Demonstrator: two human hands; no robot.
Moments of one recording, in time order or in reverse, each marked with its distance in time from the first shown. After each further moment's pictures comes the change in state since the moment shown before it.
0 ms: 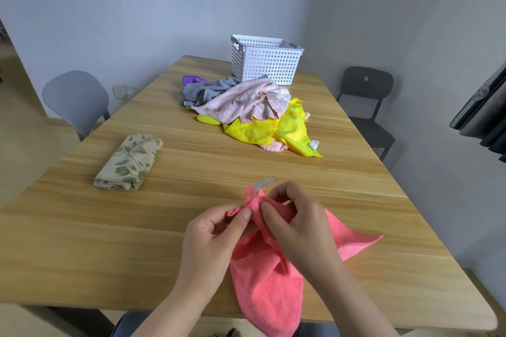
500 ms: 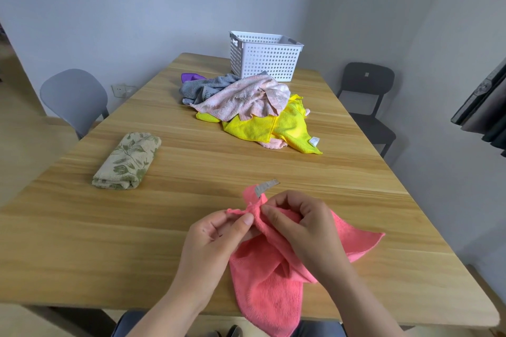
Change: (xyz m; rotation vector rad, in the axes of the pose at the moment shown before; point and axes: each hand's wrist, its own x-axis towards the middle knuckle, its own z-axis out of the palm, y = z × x) left_hand -0.001 -0.008 -0.004 -0.179 -0.135 -0.194; right_hand -0.002 0.009 -0.010 0.160 -0.111 0.064
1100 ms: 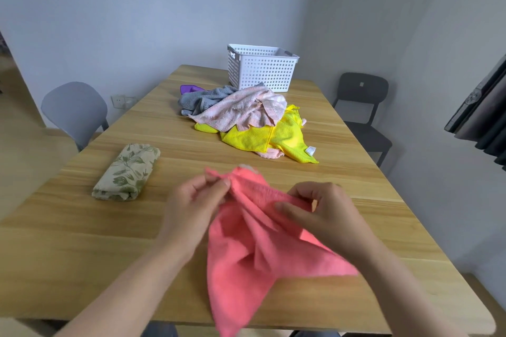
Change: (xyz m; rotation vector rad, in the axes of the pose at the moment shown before) left_hand 0.046 0.038 -0.015 0.146 0.131 0.154; right_hand 0.027 -0.009 -0.044 -0.381 -0.098 -0.142
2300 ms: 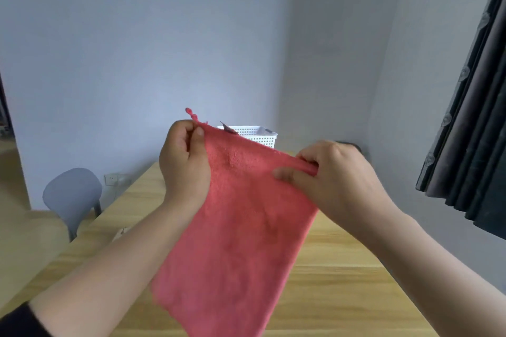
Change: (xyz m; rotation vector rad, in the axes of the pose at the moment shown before) left_hand 0.065 0.158 0.050 0.312 0.462 0.733; right_hand 0.034 -0.115 -0.125 -0.511 0.414 -0.166
